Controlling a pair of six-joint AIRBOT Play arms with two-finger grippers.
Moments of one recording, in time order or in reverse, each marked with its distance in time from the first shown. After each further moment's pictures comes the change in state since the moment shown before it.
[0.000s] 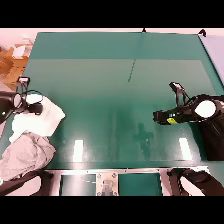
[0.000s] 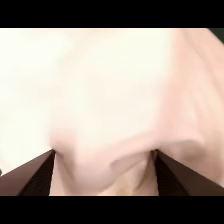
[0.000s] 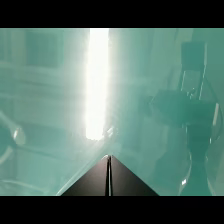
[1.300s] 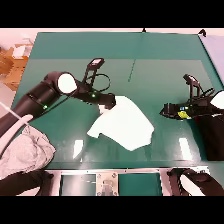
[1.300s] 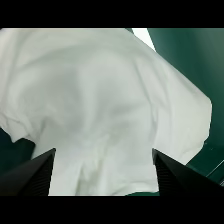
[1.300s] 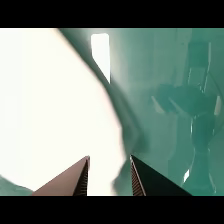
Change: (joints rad) left arm -0.710 -0.069 0.415 -0.735 -0.159 0.022; right arm -0.141 0.000 0.112 0.016 0.130 -0.004
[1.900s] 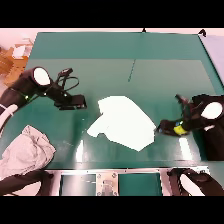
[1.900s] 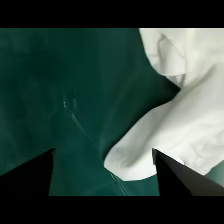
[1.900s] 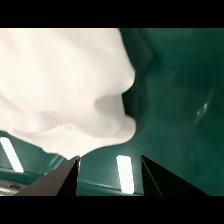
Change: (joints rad) left arm 0.330 -0.015 -0.131 0.052 -0.238 0.011; right arm -0.032 0.011 -0.240 0.085 0.103 -0.024
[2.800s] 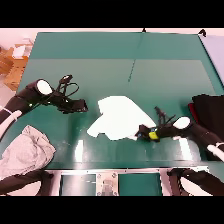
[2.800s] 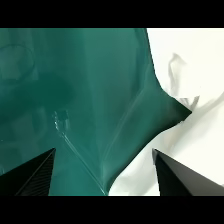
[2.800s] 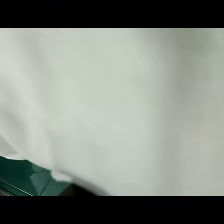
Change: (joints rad) left arm 0.025 -0.016 -0.116 -0.108 0.182 0.131; right arm 0.195 -0.207 -0.154 0.401 -0.425 -0.097
